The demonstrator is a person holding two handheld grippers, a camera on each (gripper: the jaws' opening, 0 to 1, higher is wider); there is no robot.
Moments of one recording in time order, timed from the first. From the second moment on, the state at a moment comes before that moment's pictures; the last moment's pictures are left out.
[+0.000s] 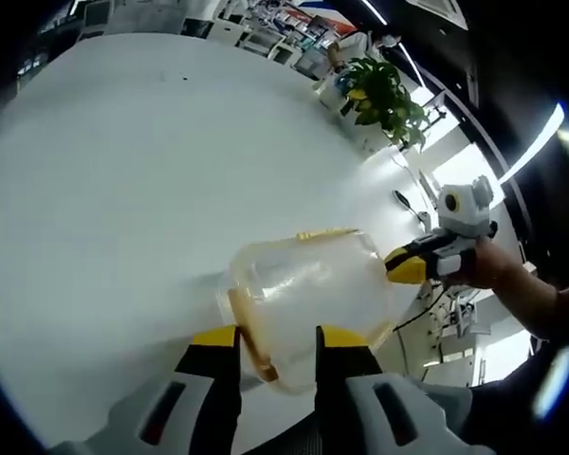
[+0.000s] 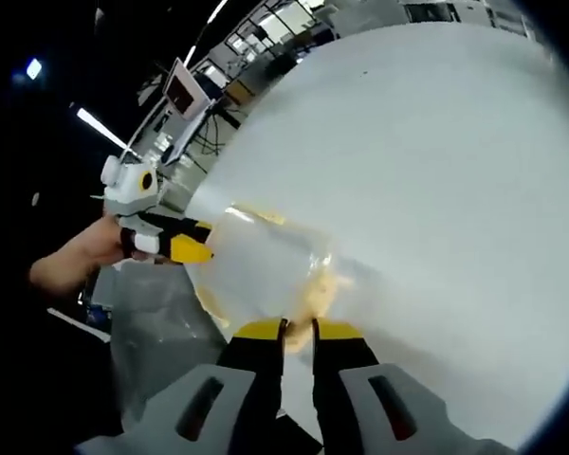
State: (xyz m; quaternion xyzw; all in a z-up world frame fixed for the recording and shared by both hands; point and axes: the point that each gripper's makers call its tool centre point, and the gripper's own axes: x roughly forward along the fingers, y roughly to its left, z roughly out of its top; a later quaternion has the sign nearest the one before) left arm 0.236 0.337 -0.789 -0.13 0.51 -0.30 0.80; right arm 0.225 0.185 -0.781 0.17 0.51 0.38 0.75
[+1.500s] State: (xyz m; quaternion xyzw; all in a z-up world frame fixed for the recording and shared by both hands) left arm 0.238 0.303 -0.753 0.23 0.35 -0.47 0.78; right arm 0.222 0.247 -0.742 -0.06 0.33 0.55 0.77
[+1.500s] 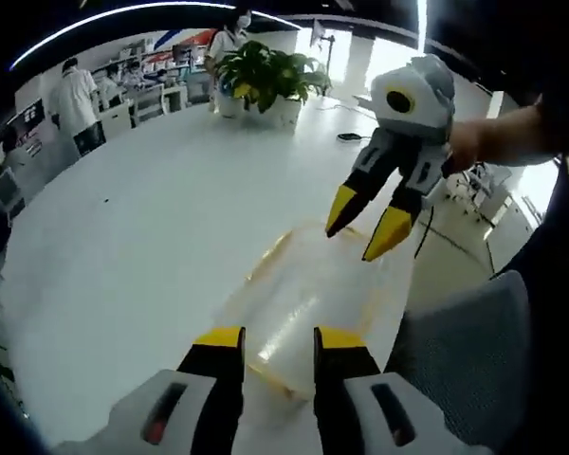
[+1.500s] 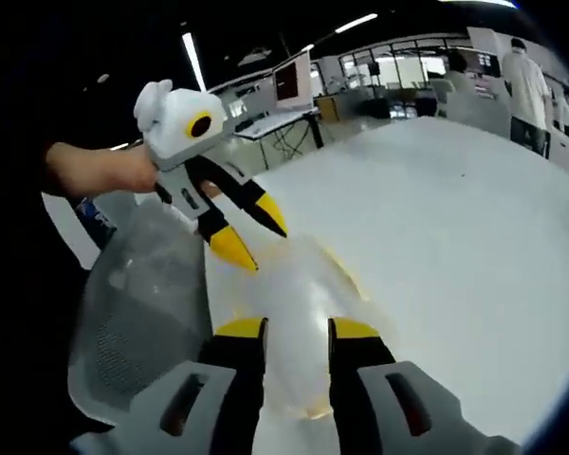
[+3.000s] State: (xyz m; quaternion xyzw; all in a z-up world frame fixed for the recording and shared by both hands) left arm 0.198 0.258 -0.776 0.35 0.33 -0.50 0.72; right arm 0.262 0.268 -0.762 -0.17 0.35 0.59 0.71
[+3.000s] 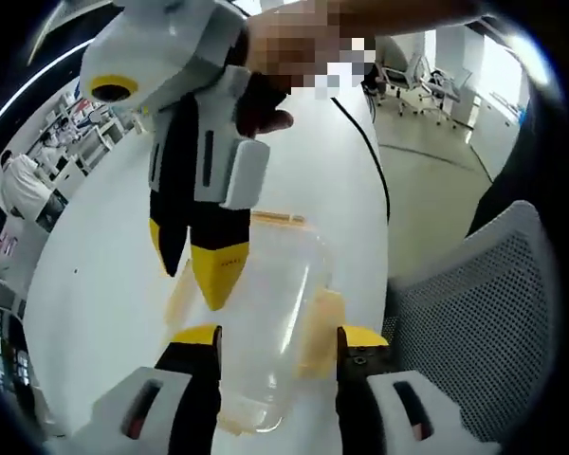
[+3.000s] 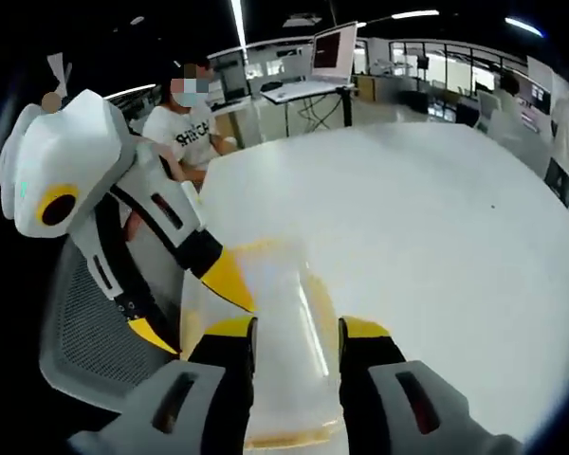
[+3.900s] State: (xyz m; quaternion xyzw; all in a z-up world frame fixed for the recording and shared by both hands) left arm 0.209 0.254 -0.779 0.38 0.29 -0.51 0.72; right arm 0.263 0.267 -0.780 -0.22 0.43 0.65 0.59
